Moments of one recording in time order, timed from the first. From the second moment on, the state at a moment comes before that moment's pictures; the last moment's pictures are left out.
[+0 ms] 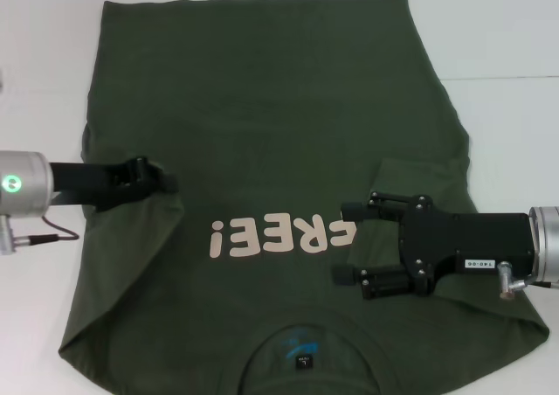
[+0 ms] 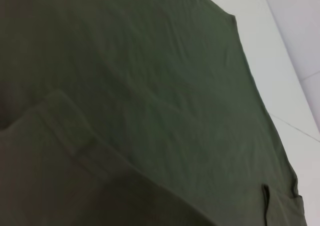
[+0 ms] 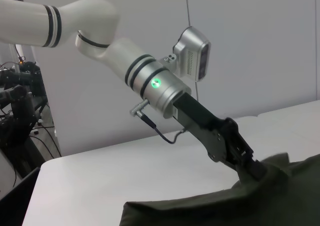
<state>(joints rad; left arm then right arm) -0.69 -2.13 0.53 0.81 2.42 1.34 -2.51 0.55 2.09 -0.78 -0.62 -1.94 -1.64 1.22</state>
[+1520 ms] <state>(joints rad) -0.57 -2.11 0.48 0.77 2.03 1.57 -1.95 0.53 2.05 -0.78 -1.10 -2.12 -1.69 2.37</state>
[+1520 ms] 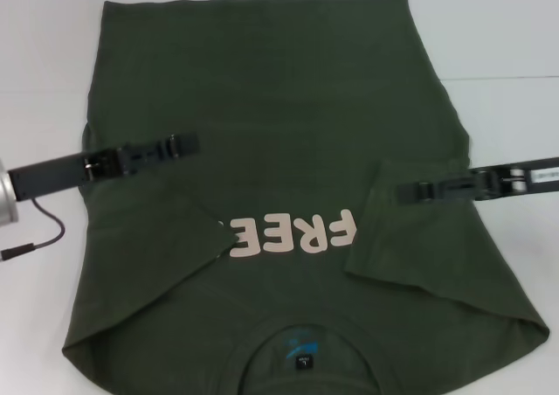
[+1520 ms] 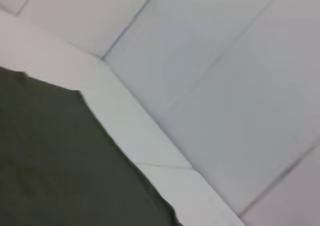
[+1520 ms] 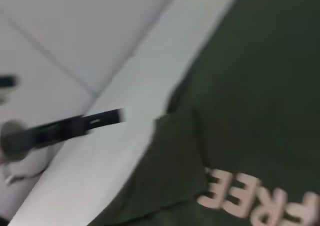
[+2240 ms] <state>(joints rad) -0.58 -2.10 0.52 0.81 2.11 1.84 -1.58 0.42 1.98 -0.60 -1.04 -2.32 -1.81 2.61</state>
